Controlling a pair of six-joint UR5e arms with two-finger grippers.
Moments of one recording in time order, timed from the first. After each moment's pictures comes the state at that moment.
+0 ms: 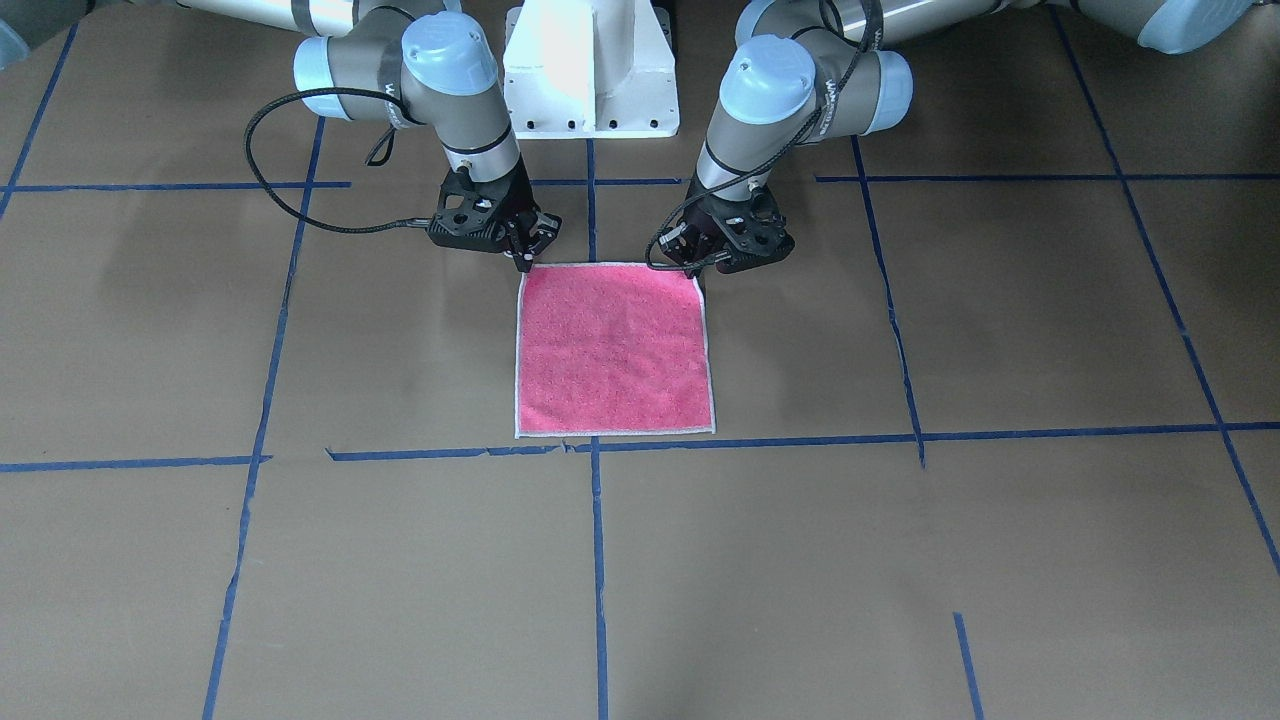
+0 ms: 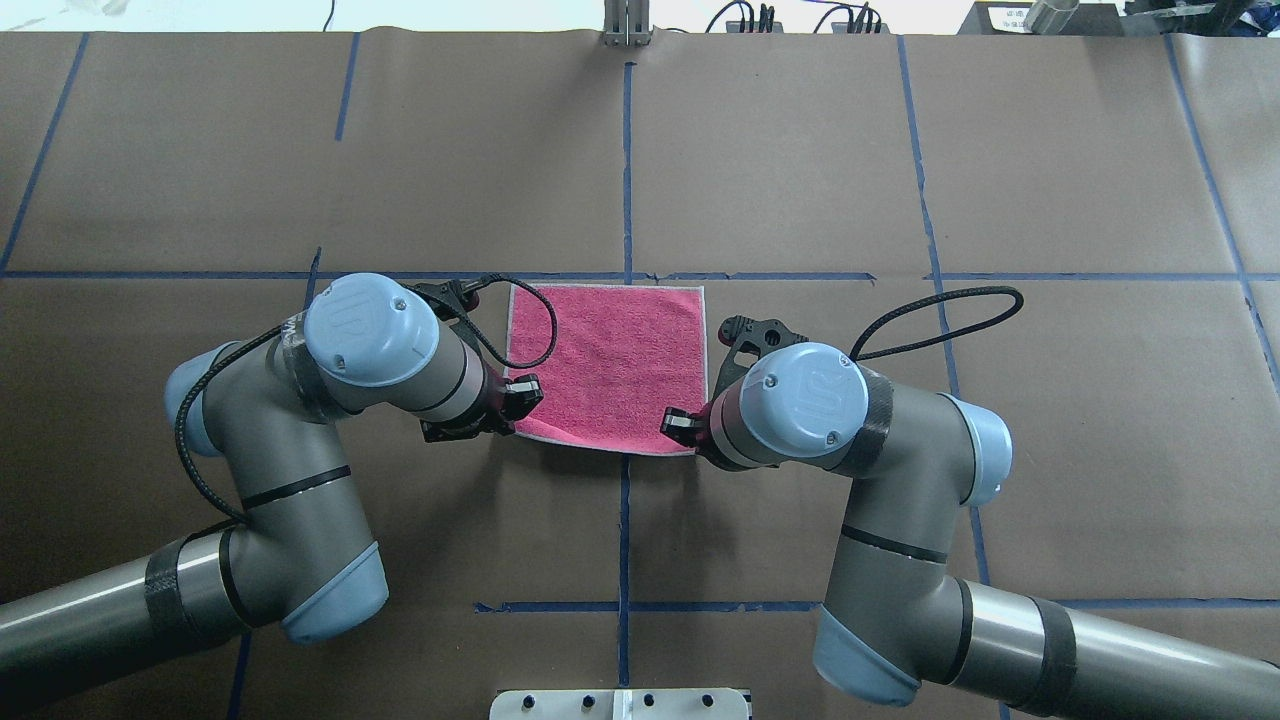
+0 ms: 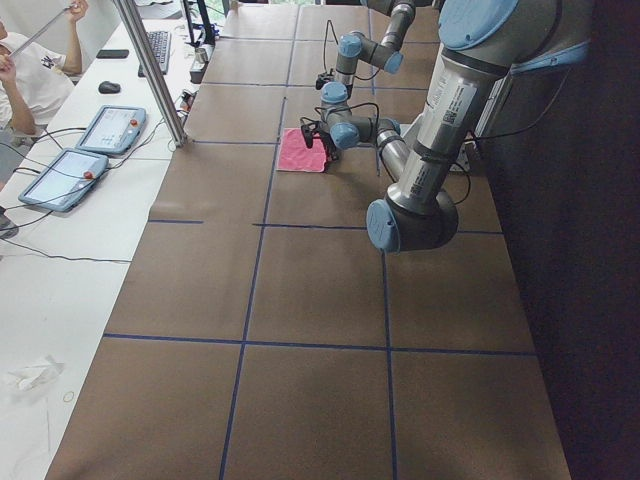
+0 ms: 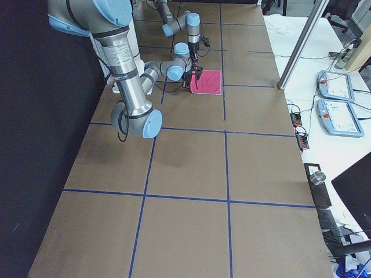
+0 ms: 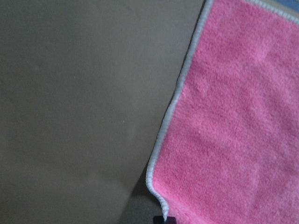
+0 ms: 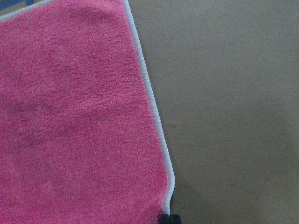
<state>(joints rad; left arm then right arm) -0.50 -2.10 -1.72 -1.79 -1.89 -1.61 0.41 -1.05 1.75 -1.37 1.74 1.61</state>
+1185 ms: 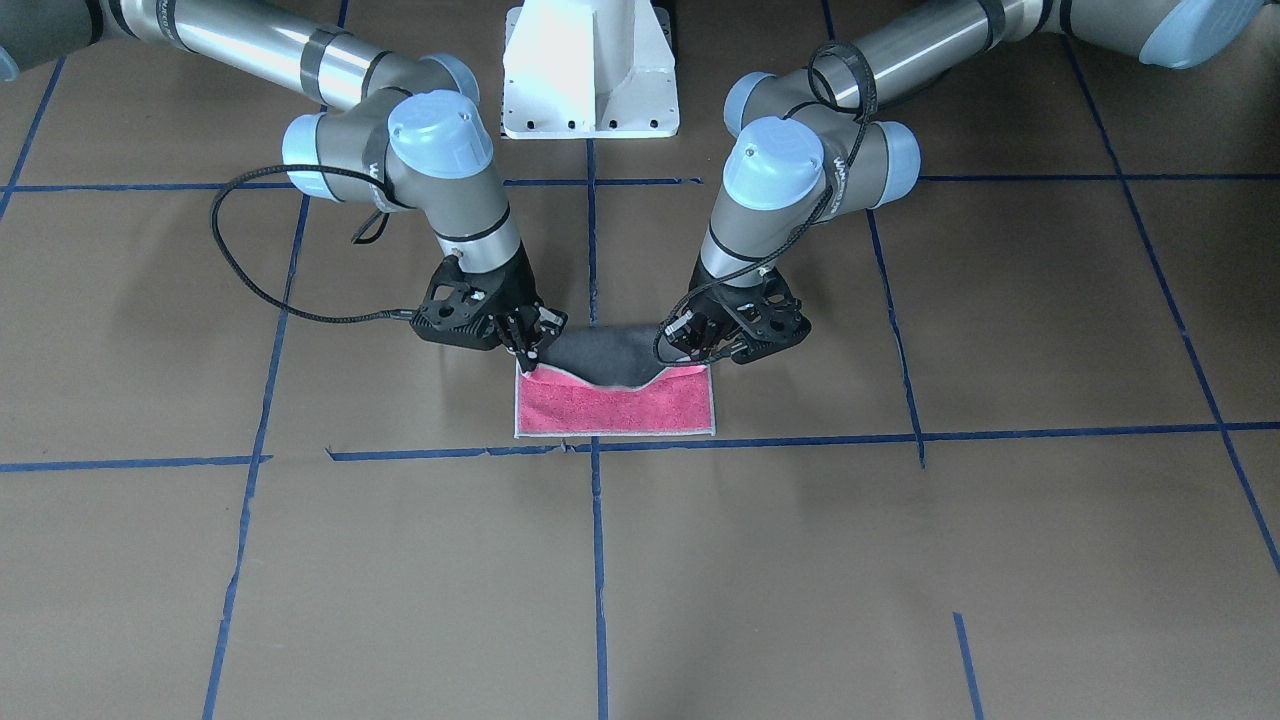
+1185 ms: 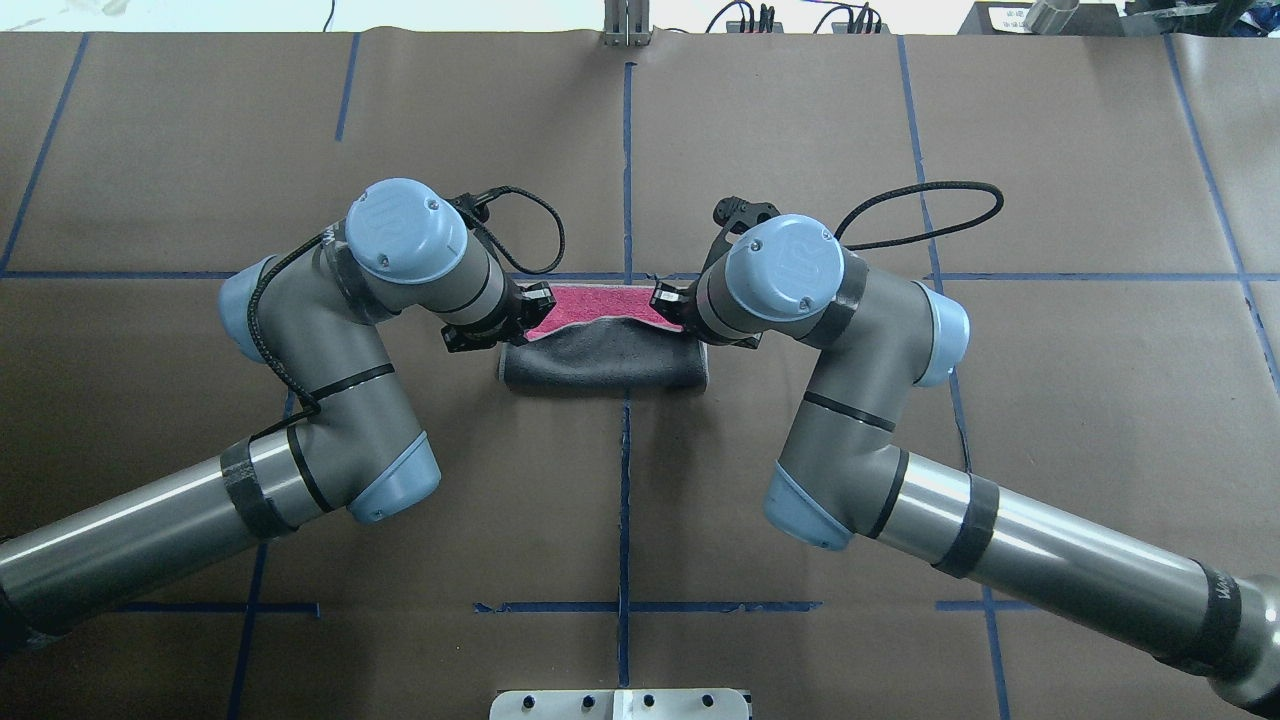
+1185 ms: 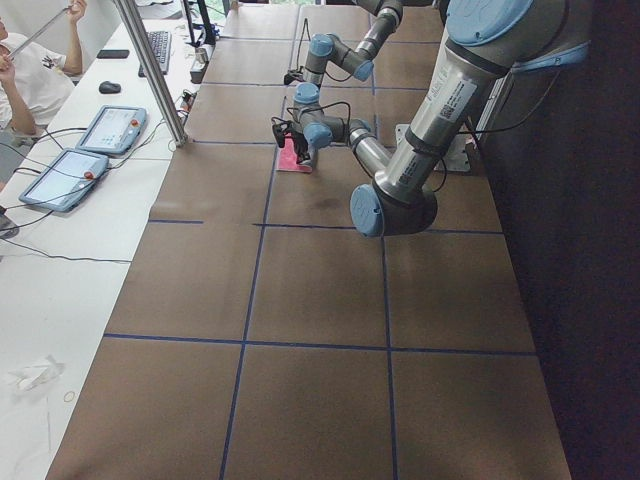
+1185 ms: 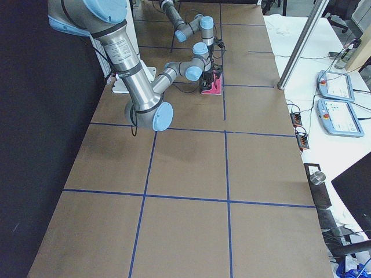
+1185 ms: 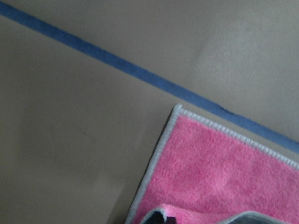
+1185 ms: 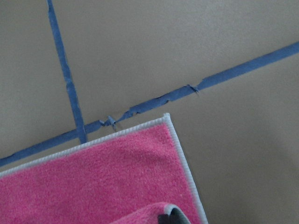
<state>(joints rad) -0.60 -2.24 -1.47 -1.89 -1.89 -1.60 0.55 -0.89 1.46 -1.19 1.74 1.59</state>
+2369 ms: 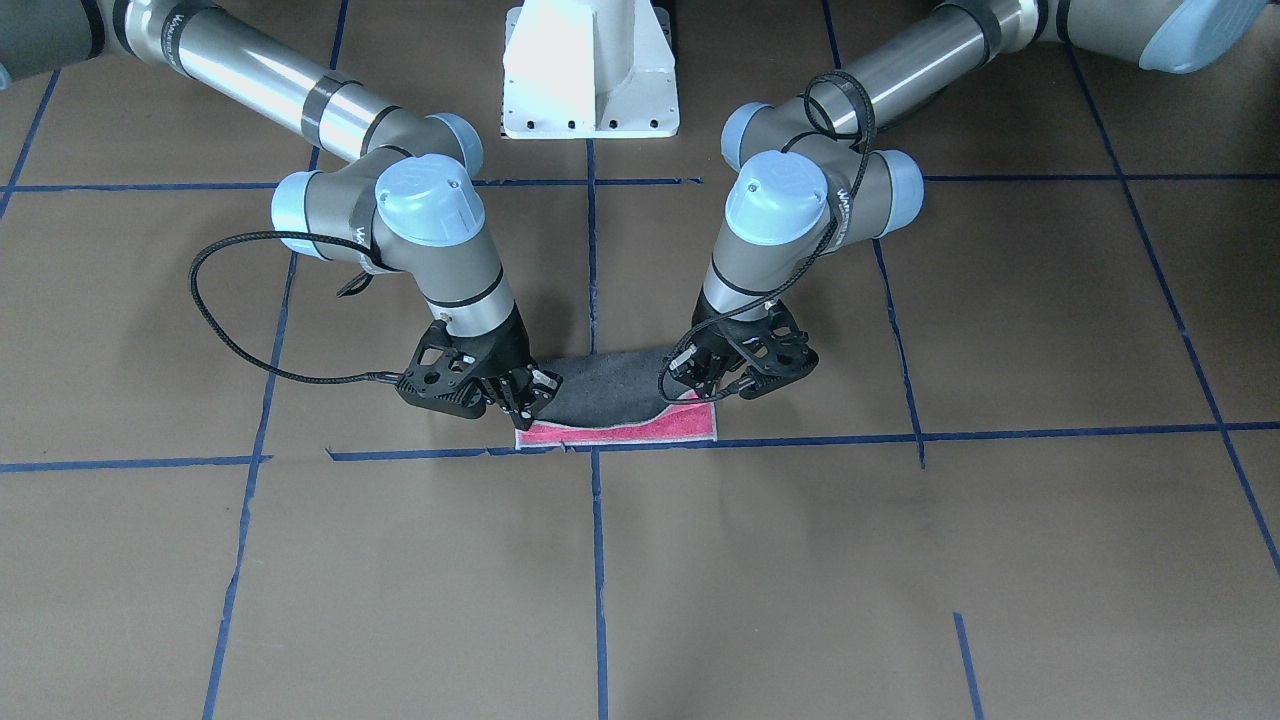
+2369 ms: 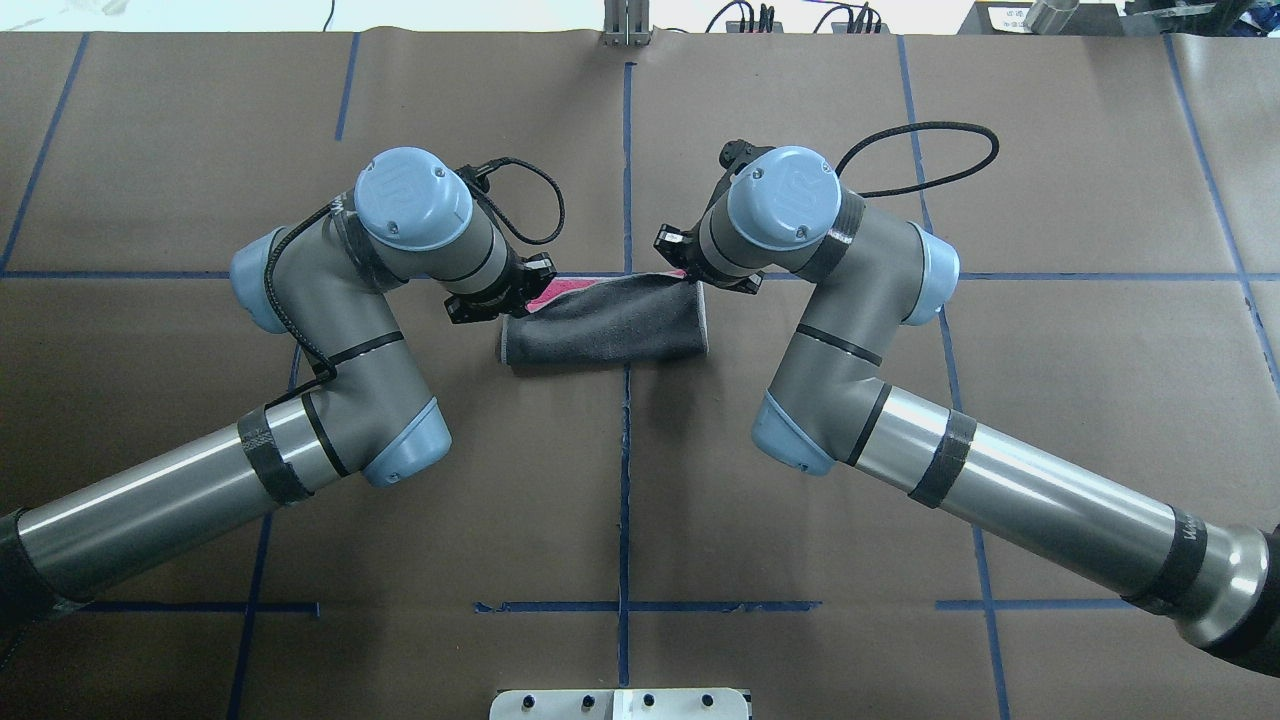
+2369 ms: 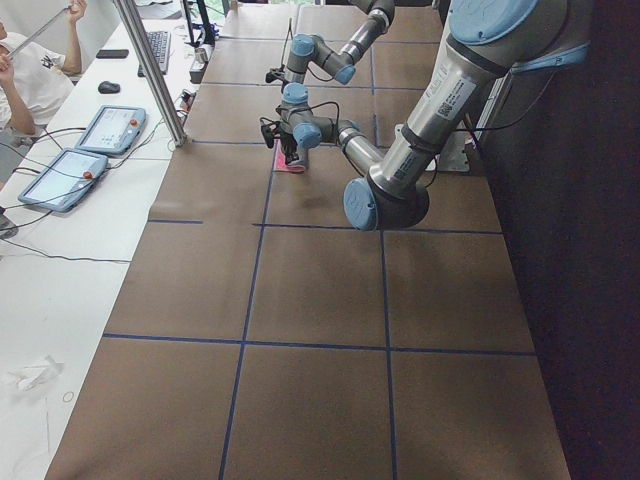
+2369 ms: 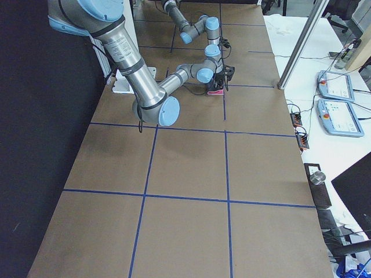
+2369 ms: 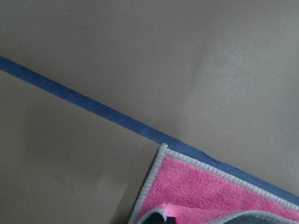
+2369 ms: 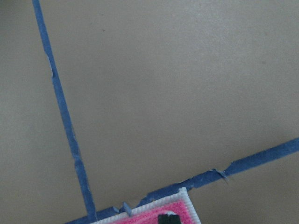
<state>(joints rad) -0.64 -2.27 -1.40 -1.91 -1.89 -1.60 0.62 -0.84 1.36 -1.14 1.78 1.59</state>
